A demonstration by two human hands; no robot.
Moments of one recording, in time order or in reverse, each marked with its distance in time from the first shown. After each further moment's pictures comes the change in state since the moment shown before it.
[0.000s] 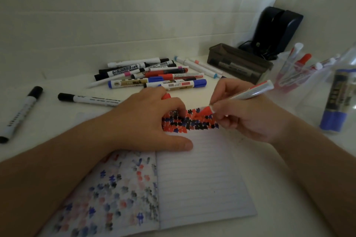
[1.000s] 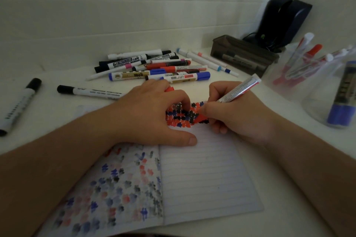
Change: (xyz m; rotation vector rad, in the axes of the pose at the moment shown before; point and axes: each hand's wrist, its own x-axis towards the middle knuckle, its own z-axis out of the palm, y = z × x) left_hand 0.003 0.003 -0.003 0.029 -0.058 -0.041; right_hand 0.002 0.003 0.028 -0.315 0.126 0.094
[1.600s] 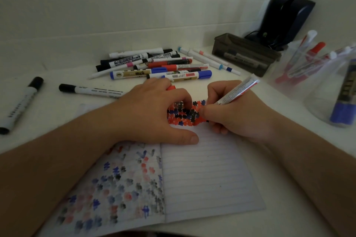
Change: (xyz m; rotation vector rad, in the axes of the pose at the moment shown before) left_hand 0.000 0.001 0.000 0.003 -0.013 -0.003; right_hand 0.001 0.000 0.003 -0.033 -0.022 -0.009
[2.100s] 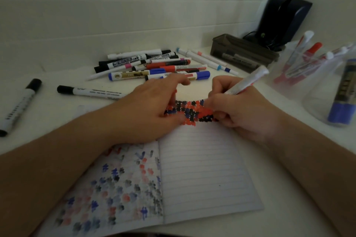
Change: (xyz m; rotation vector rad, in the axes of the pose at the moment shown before) left_hand -0.003 -0.002 0.004 -0.242 0.145 0.049; right_hand 0.005 0.007 -0.007 0.351 -0.047 -0.035
